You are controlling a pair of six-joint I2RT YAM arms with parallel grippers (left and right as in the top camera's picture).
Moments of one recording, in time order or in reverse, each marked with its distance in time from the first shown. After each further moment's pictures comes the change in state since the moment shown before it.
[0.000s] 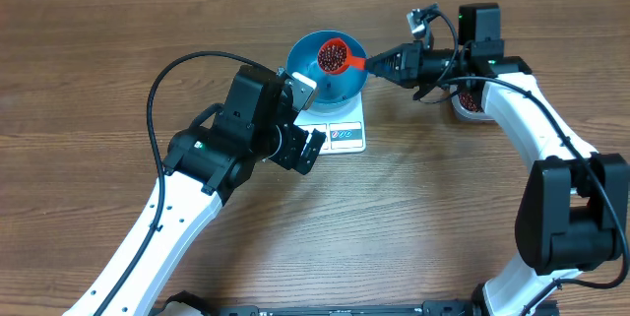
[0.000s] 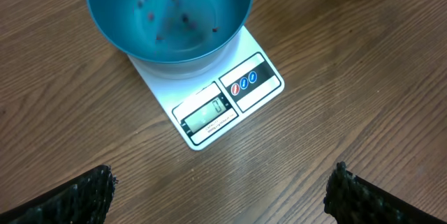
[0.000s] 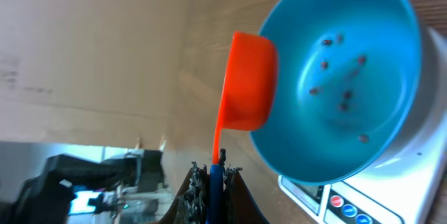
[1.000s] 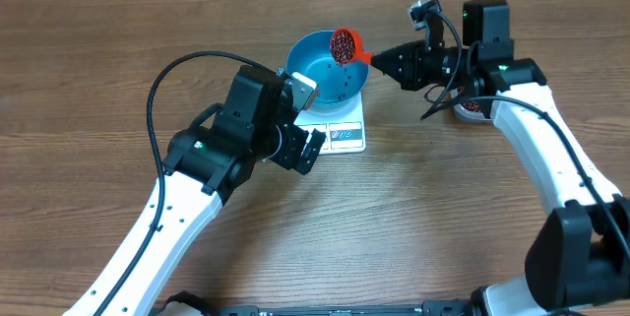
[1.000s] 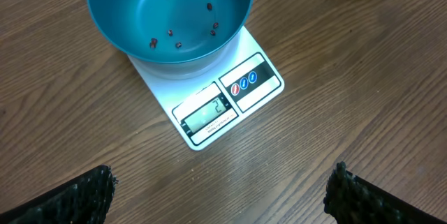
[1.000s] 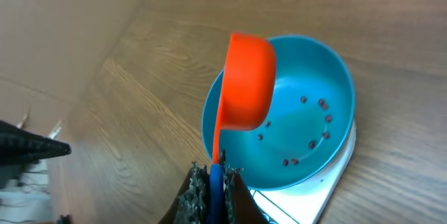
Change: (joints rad) left arm 0.000 0.000 0.000 0.000 0.000 0.000; right arm 0.034 -0.172 0.000 -0.117 0.253 -0.390
